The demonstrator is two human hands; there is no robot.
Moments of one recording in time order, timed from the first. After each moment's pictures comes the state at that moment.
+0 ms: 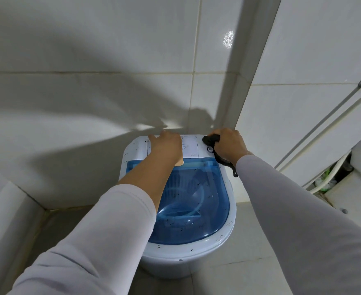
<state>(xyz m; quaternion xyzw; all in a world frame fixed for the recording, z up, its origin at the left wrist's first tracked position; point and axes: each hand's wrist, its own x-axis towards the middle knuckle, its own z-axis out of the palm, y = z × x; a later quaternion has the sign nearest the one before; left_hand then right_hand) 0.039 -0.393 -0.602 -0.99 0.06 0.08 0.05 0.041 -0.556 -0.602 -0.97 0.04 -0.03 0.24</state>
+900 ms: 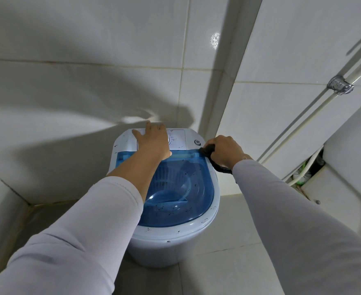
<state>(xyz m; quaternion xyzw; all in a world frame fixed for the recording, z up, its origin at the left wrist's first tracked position) 0.023 -0.387 -0.606 -1.00 0.02 0.06 -0.03 -0.008 -0.572 -0.595 -0.99 0.02 0.05 0.15</state>
